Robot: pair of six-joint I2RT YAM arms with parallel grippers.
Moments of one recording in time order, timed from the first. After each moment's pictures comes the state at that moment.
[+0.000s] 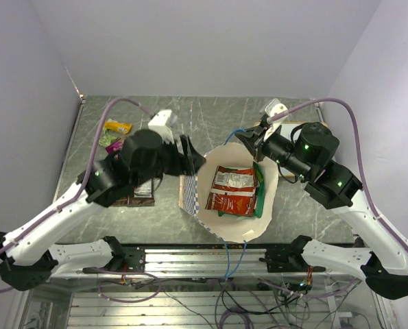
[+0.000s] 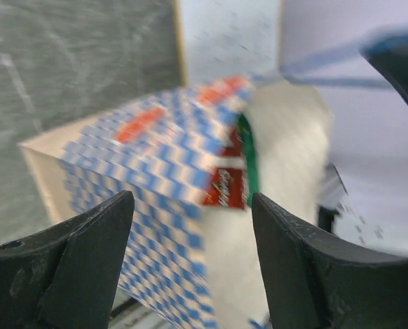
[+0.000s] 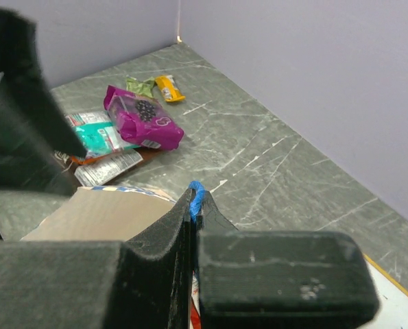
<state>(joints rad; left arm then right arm) -0.85 1.09 1.35 -0.67 -0.15 -0.64 0.79 0.98 1.31 -0.38 -0.04 -0.16</state>
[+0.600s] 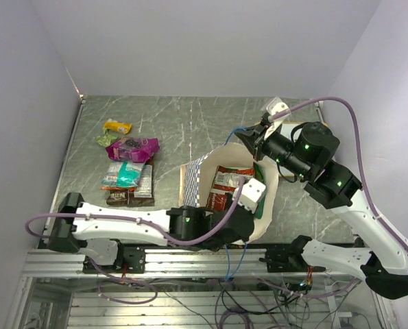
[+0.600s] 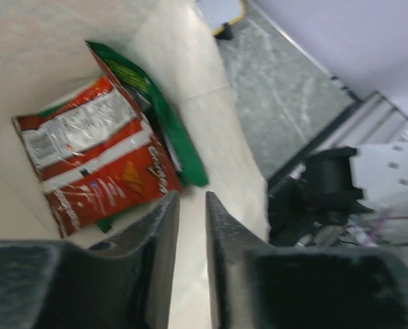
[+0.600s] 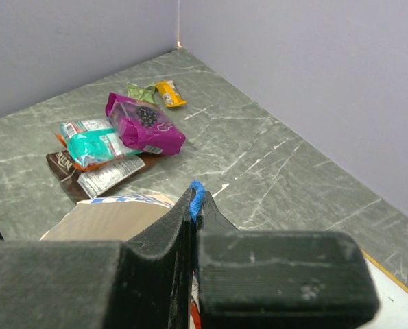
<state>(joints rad) -1.63 1.45 1.34 -0.36 -0.77 -0.53 0.79 0.99 1.31 -0.37 -0.03 -0.14</state>
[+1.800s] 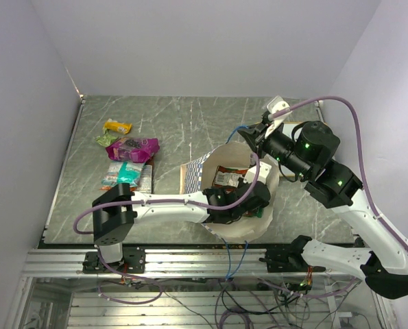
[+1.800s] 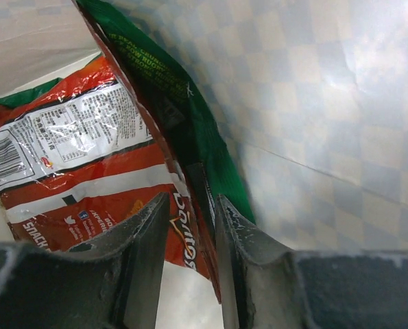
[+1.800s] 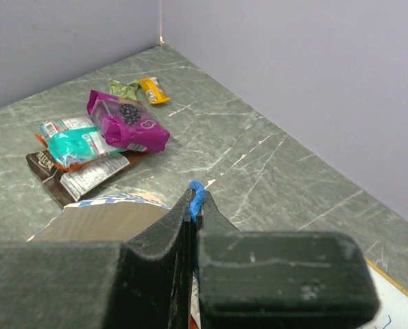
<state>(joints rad) -1.36 1.78 1.37 -0.21 -0.55 -0.56 0.78 0.99 1.32 -0.38 0.02 -0.16</state>
